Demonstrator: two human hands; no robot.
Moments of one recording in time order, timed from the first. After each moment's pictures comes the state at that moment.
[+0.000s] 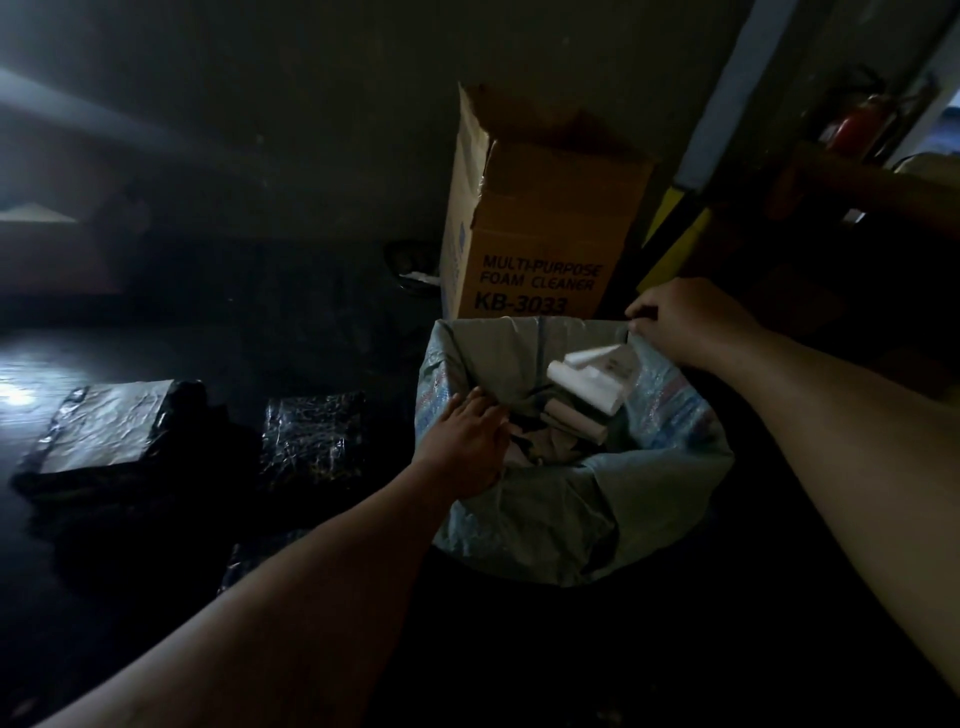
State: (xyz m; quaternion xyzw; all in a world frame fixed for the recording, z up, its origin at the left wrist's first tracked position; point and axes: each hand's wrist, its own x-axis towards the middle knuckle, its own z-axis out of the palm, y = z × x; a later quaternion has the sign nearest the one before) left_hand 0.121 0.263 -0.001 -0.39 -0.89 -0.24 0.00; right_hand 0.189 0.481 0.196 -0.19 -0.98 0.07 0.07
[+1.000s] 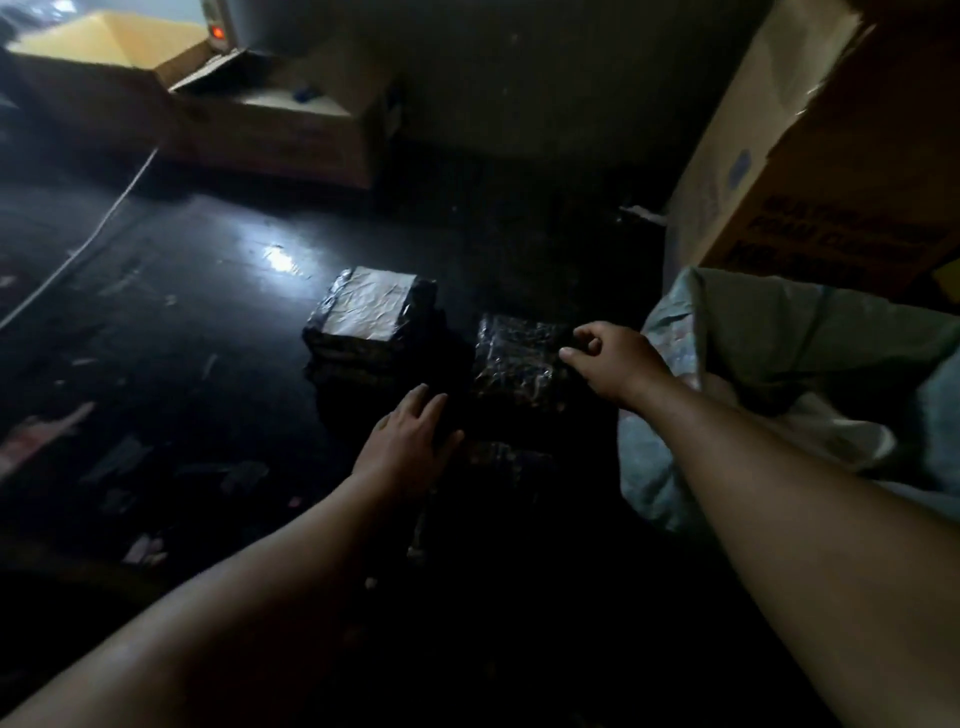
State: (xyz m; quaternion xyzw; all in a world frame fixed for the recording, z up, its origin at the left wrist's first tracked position) left_hand 0.148 -0.023 -0.078 -0.06 -0.98 -0.18 -0.07; right_hand 0.080 0.236 0.022 -0.04 -0.95 0.31 -0.08
